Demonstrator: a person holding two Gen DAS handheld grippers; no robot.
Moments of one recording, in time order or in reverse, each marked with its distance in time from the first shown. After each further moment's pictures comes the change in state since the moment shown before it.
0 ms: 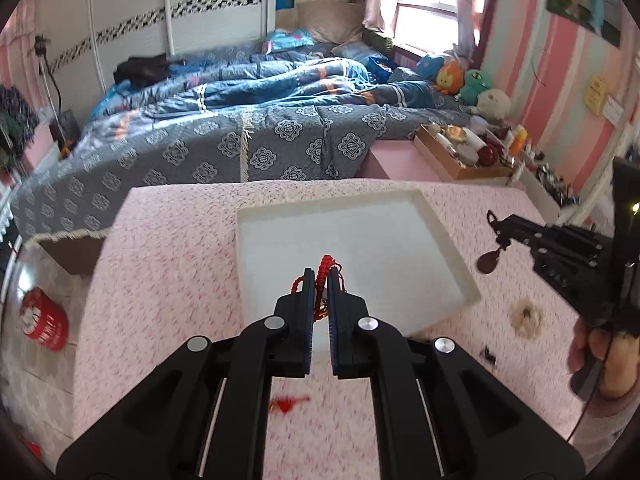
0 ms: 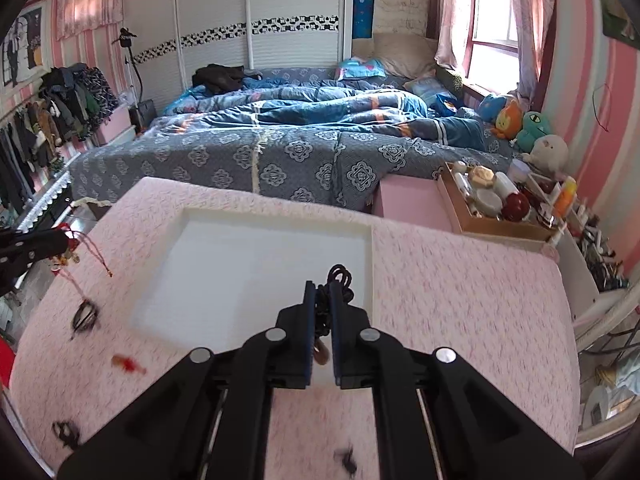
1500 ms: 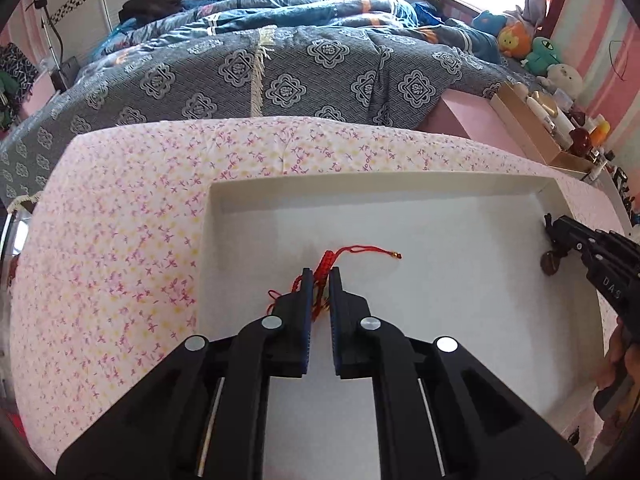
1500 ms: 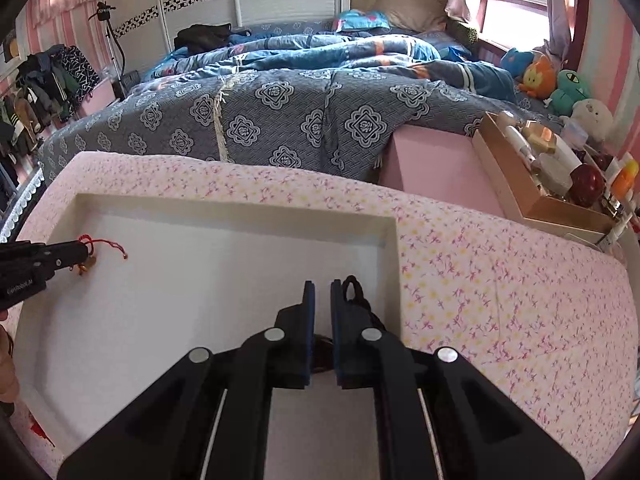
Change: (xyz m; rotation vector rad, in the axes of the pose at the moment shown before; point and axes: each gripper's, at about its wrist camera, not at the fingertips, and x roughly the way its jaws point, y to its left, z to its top) left arm 0.233 0.053 0.014 -0.085 0.185 0.067; right arm 0.201 -0.024 0.012 0.020 0.144 0.017
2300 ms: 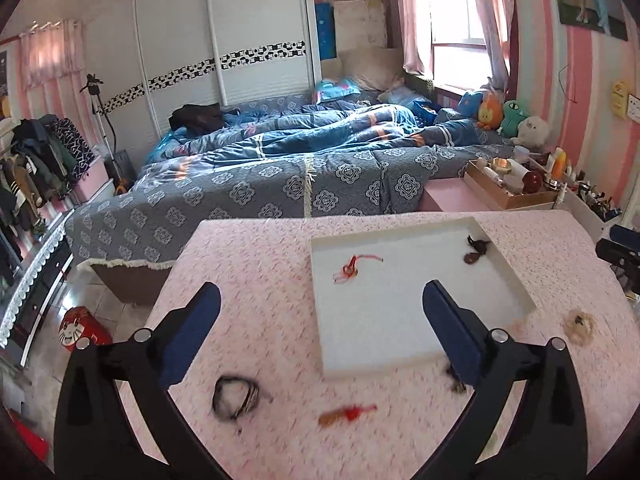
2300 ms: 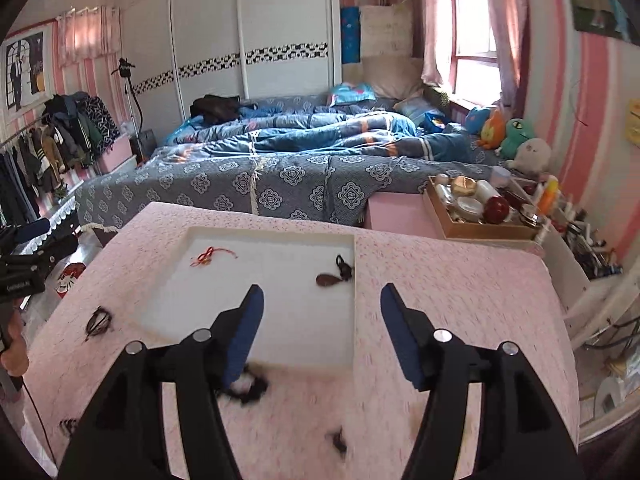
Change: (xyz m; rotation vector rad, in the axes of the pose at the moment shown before) left arm -0.278 -0.003 -0.127 0.081 -0.406 0.146; right arm -0.271 0.005 -0.093 0.037 -0.259 -0.002
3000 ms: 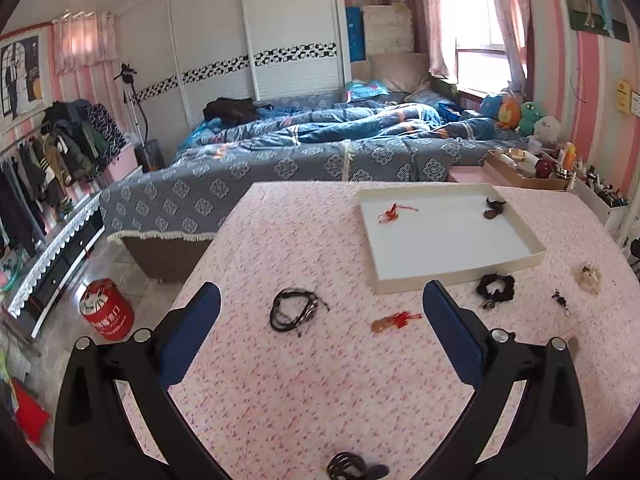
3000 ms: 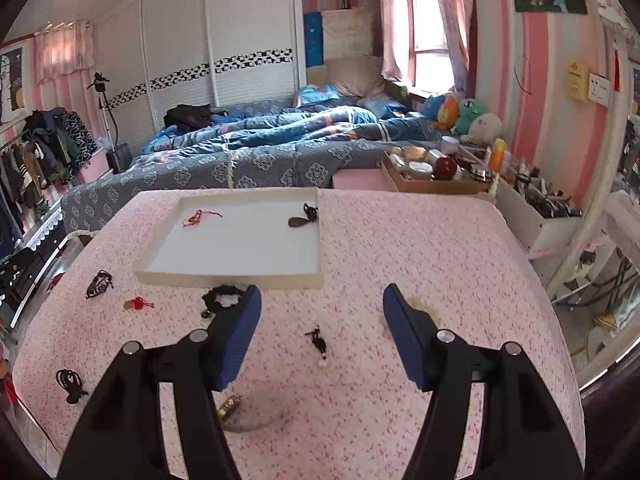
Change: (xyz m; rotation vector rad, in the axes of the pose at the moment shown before) left arm -0.072 0.052 -0.101 -0.056 -0.004 0.087; right arm -0.072 -0.012 -0.101 0.083 -0.016 -0.102
